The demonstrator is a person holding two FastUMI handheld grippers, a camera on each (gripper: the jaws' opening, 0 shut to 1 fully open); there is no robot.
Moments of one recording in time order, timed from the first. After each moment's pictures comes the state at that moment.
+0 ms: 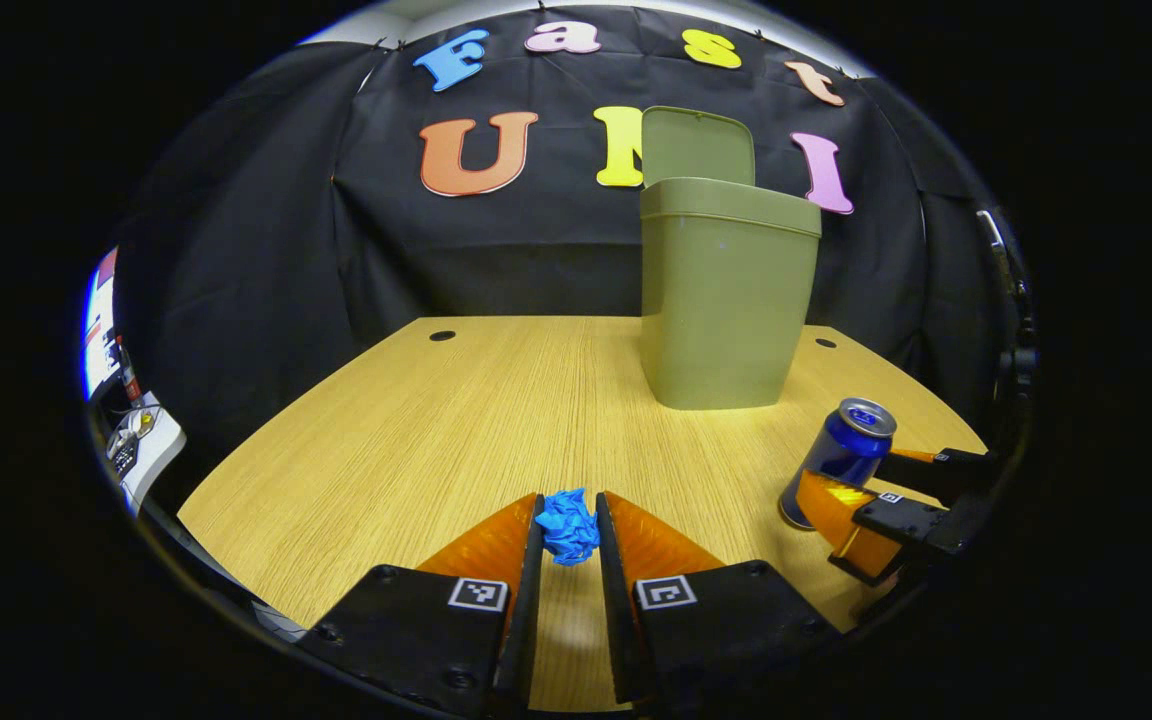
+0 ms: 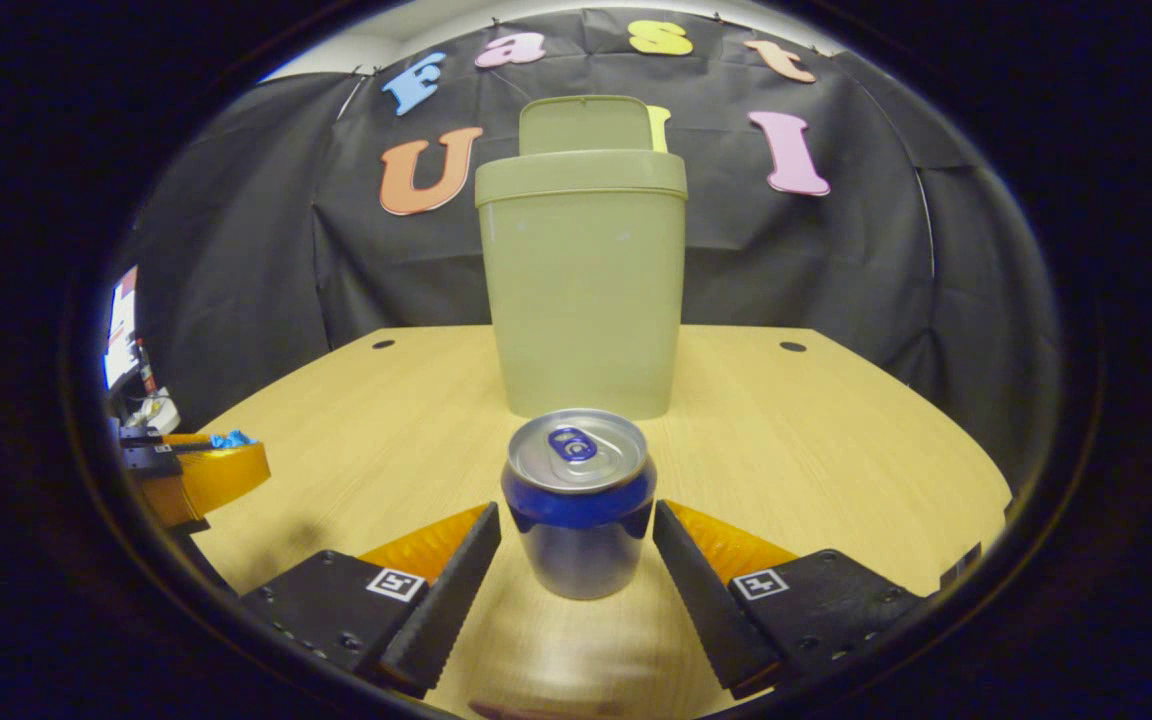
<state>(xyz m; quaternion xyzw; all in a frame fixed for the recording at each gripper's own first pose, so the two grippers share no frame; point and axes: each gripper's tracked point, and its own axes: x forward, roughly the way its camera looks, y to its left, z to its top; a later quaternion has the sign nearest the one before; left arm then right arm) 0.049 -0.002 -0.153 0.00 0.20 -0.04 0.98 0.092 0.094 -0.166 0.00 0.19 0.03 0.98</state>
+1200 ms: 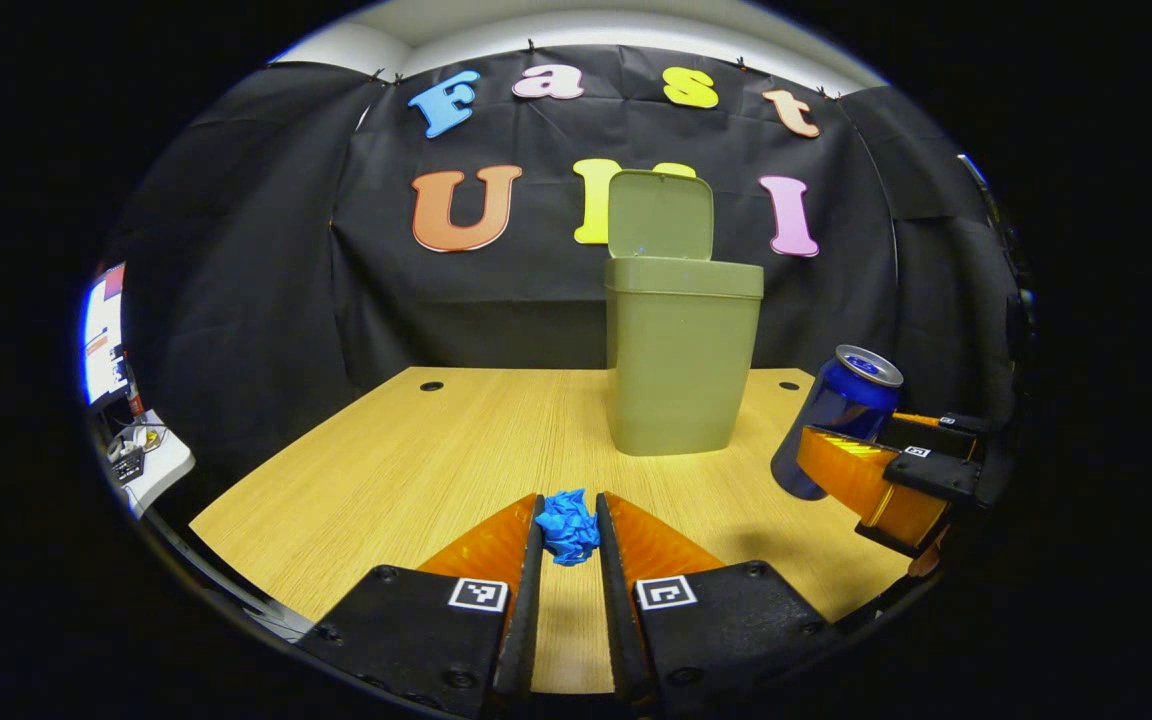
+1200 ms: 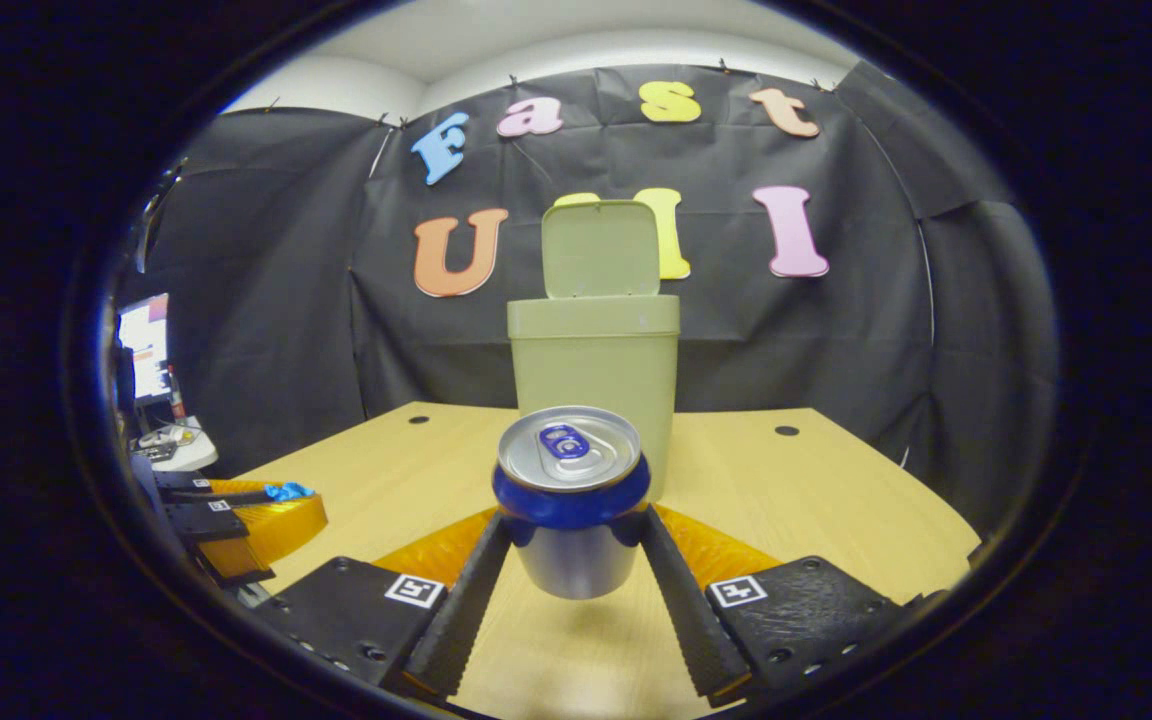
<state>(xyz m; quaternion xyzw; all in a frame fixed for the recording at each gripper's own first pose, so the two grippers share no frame) 0.008 -0.023 -0.082 -0.01 0.11 -0.05 0.99 0.037 0.079 -0.046 0.00 0.07 0.07 1.00</state>
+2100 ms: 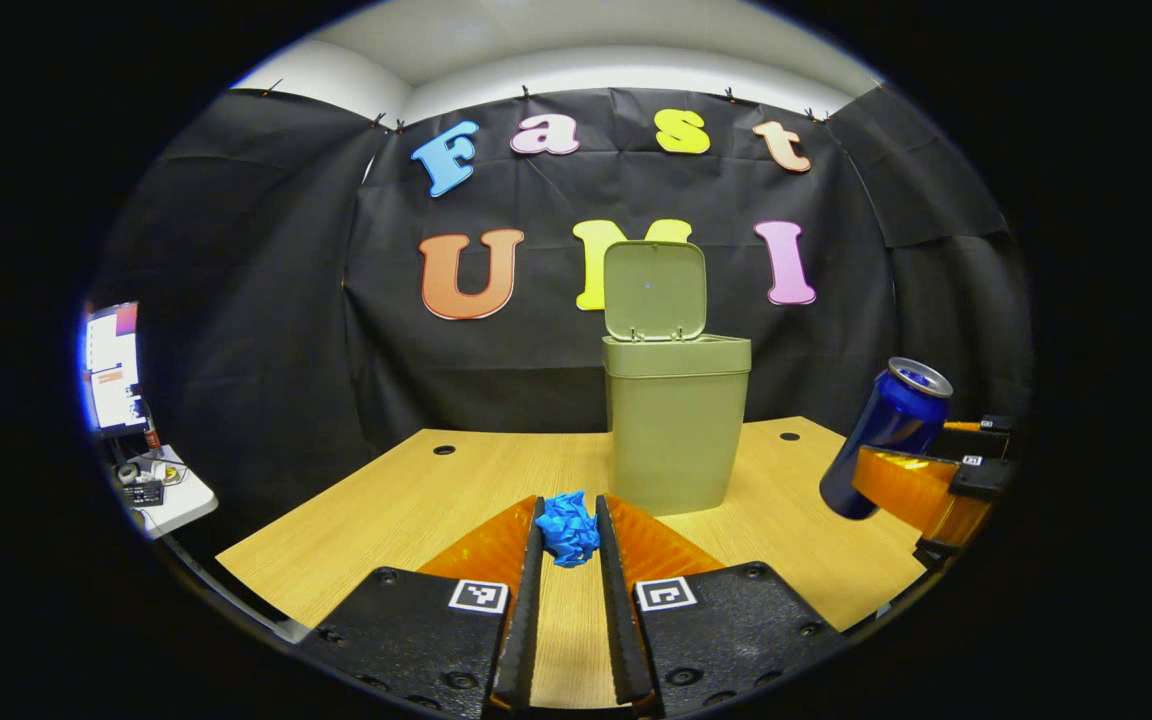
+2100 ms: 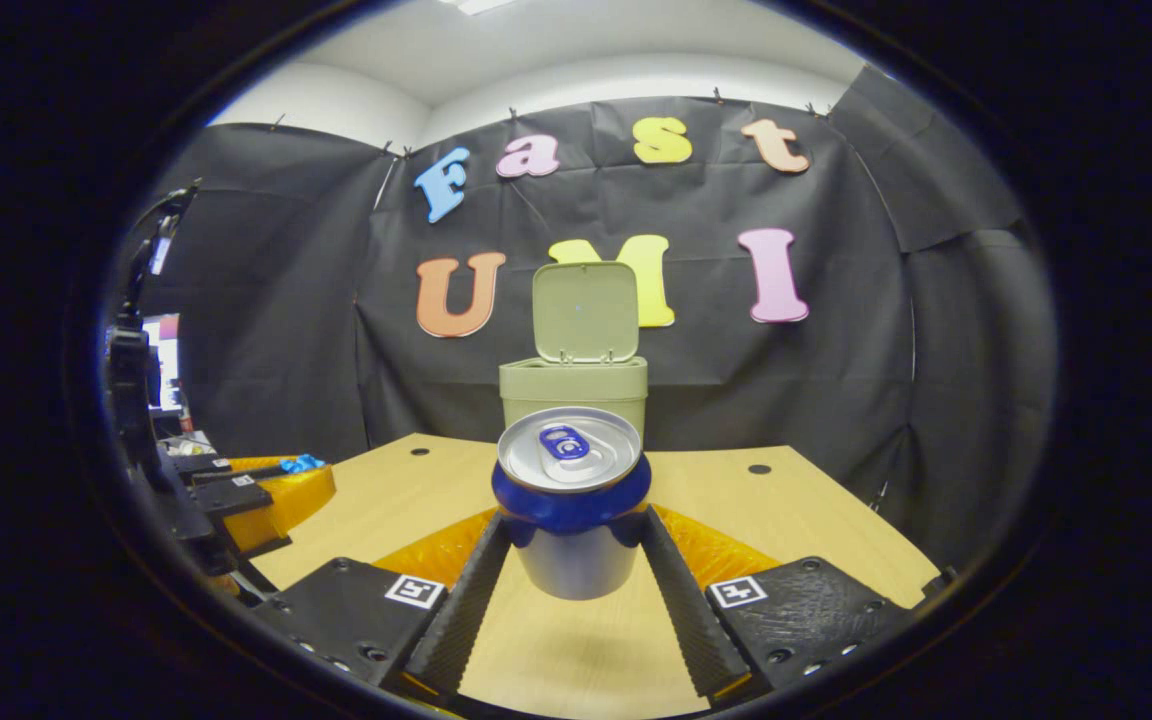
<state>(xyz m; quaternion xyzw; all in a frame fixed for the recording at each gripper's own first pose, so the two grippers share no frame) 0.020 -0.035 -0.022 0.00 0.04 -0.04 1.00 -0.004 0.050 0.005 0.00 0.03 0.07 1.00</state>
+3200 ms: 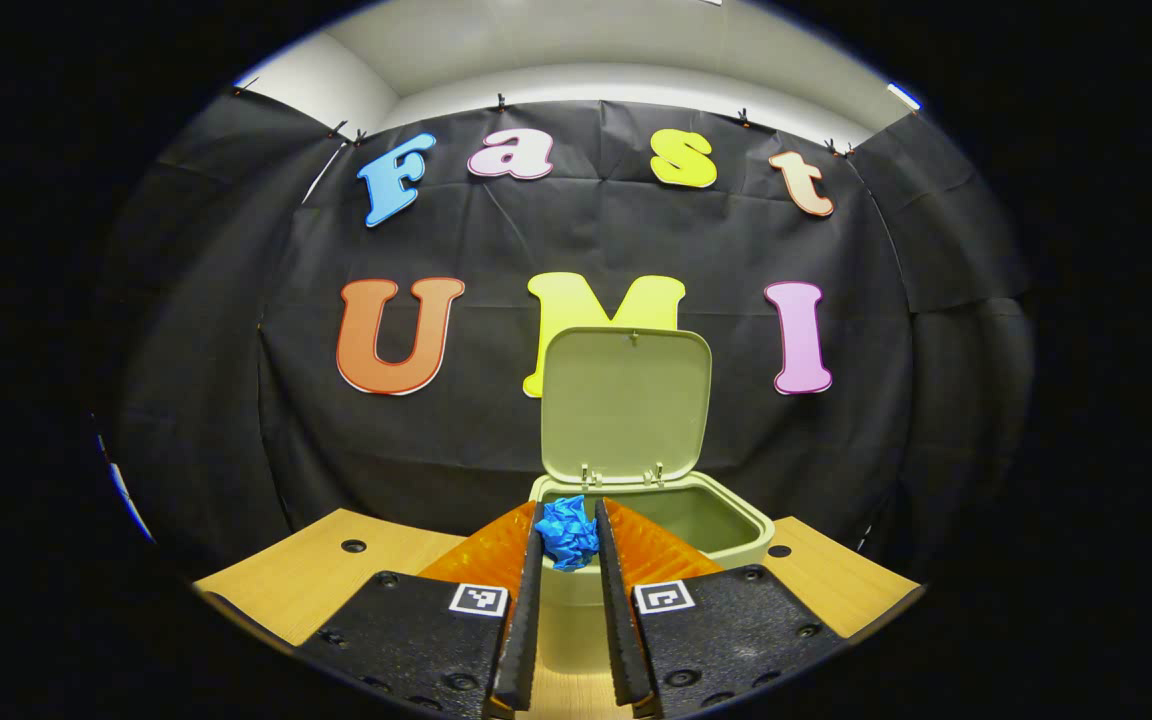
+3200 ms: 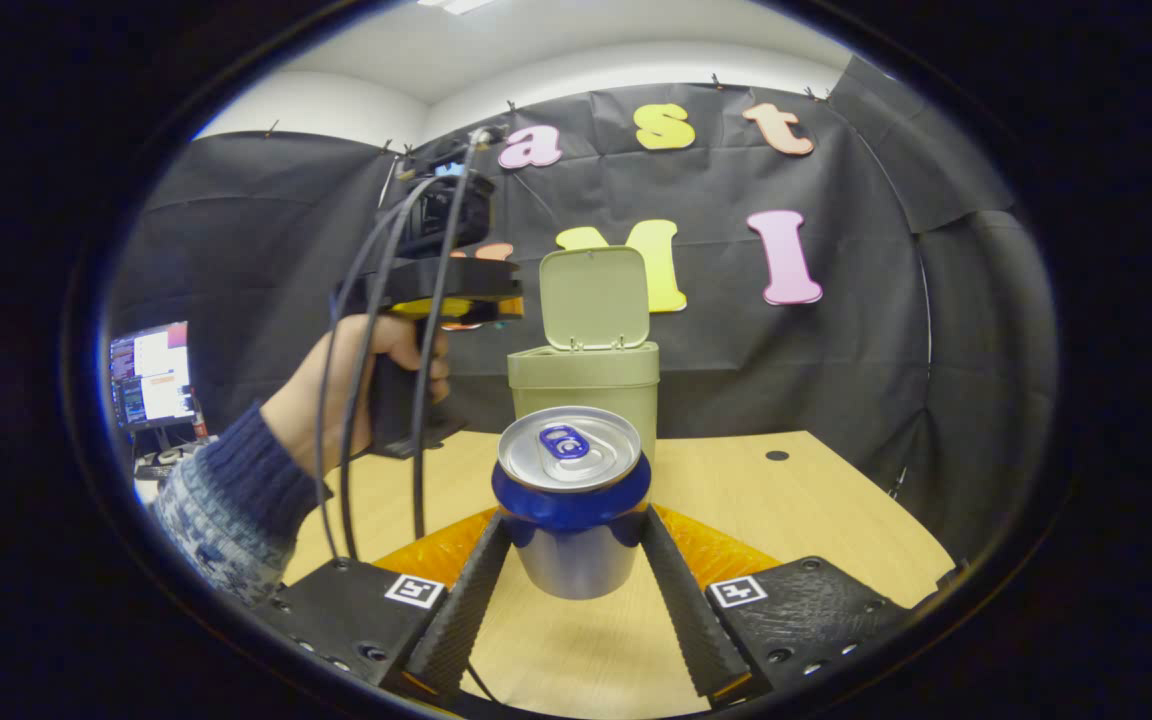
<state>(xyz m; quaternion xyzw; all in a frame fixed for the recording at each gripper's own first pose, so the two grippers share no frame) 0.243 -0.122 0.116 -0.02 -0.03 -0.07 1.00 -0.005 0.057 0.004 0.01 0.04 0.10 0.99</state>
